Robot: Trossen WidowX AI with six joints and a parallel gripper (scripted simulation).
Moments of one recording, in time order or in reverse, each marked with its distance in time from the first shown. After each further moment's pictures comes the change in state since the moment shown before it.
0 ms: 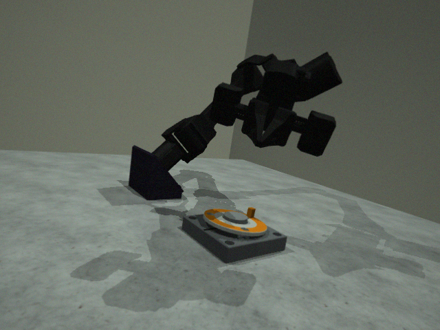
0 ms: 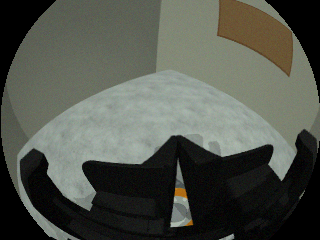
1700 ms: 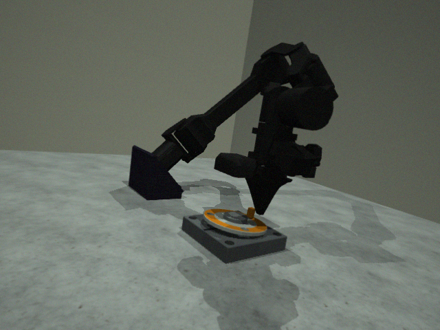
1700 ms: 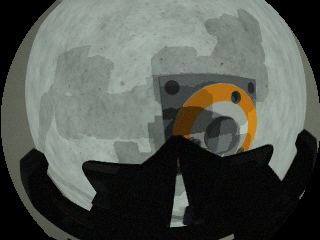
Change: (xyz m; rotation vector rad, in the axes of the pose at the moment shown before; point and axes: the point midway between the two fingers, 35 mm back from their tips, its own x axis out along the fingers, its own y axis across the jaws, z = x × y) arm -0.021 0.031 -0.126 -0.639 0.993 0.593
